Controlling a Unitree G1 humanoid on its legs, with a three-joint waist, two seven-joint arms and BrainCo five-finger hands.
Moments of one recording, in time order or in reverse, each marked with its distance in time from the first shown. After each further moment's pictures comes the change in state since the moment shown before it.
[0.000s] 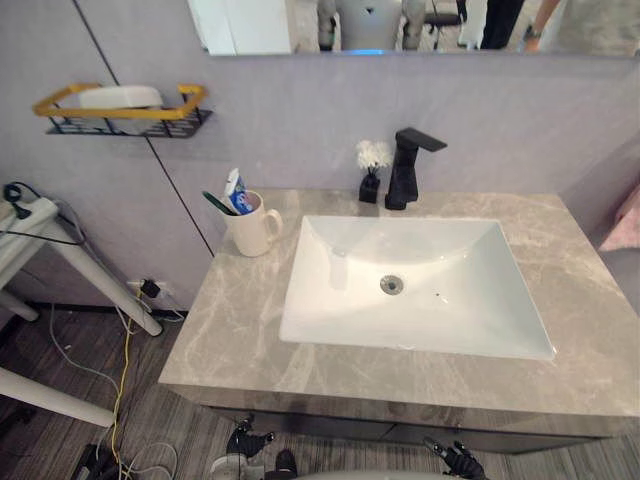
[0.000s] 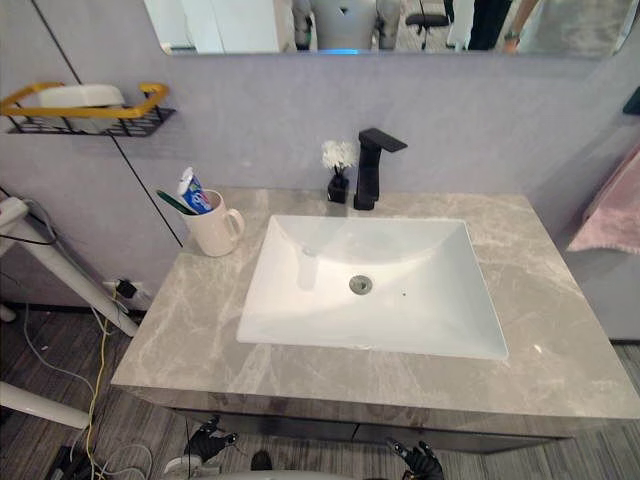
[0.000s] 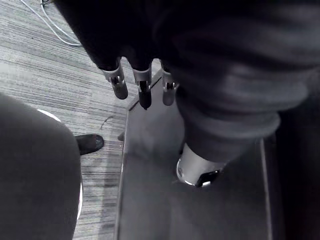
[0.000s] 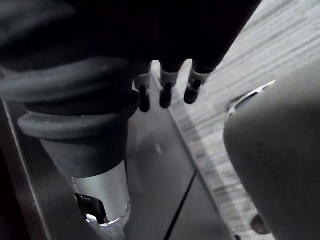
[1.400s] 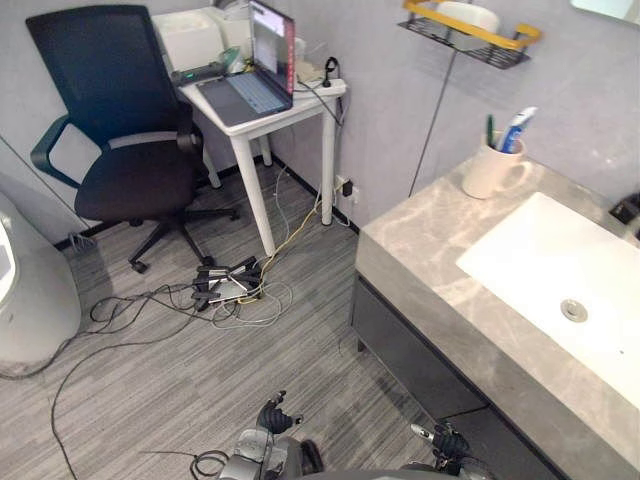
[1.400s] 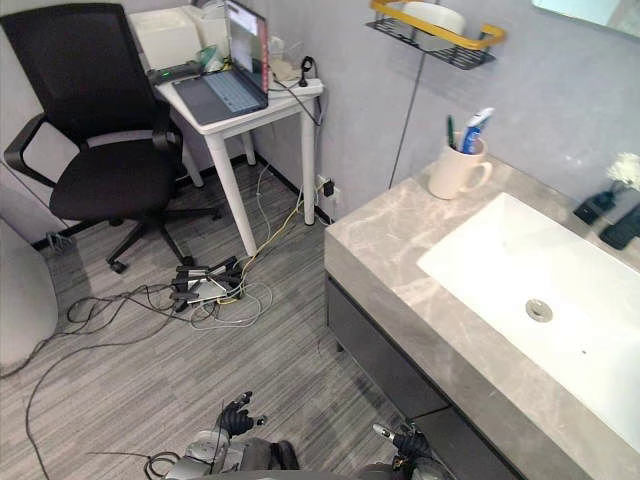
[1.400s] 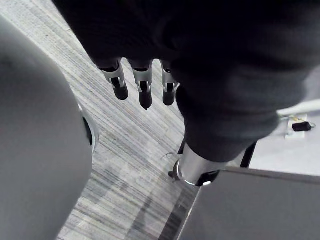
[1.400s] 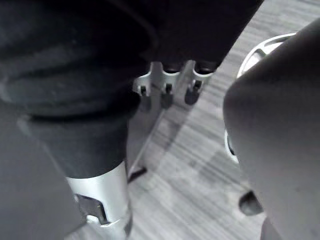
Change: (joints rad) left arm -0.064 -0.005 -0.185 -0.053 0.061 0.027 0.005; right arm -0.032 -0.019 0.087 -0.008 -0.065 0.017 0.002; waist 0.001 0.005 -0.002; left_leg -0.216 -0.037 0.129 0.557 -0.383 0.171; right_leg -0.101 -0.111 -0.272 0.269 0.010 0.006
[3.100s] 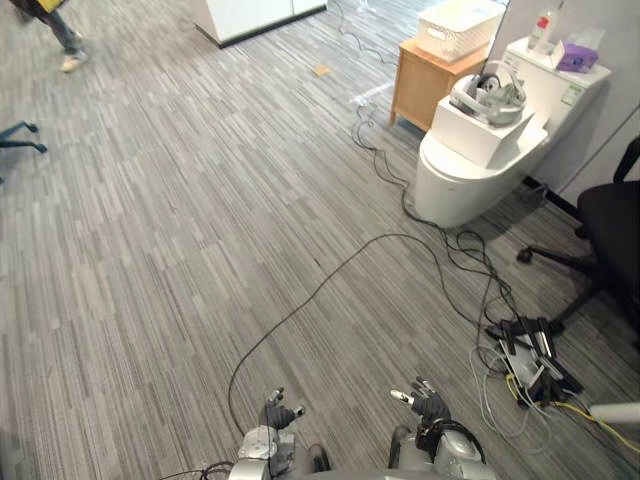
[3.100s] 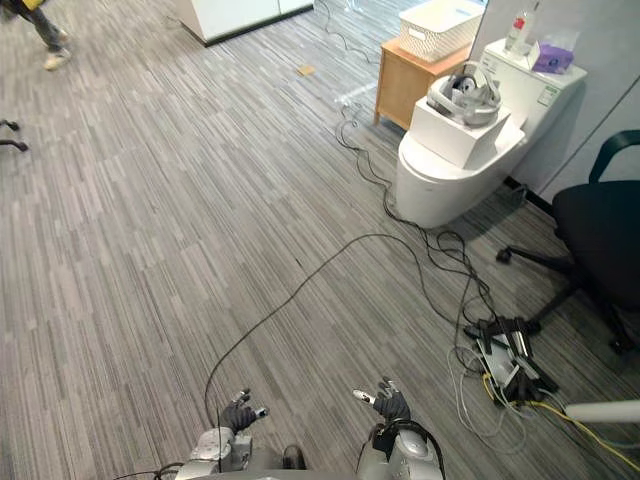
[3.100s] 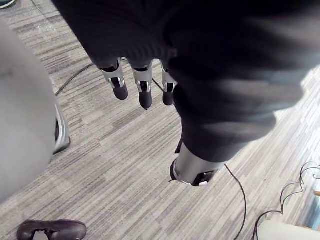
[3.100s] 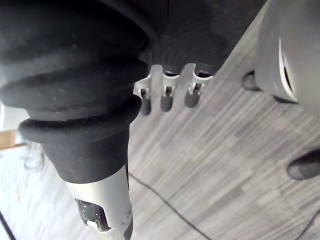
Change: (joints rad) left arm 0.040 -0.136 0.191 -0.022 0.005 -0.014 0.000; right arm -0.029 0.034 0.101 -0.156 0.018 -0.028 0.014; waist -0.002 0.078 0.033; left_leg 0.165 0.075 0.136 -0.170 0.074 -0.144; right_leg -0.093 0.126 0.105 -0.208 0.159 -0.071
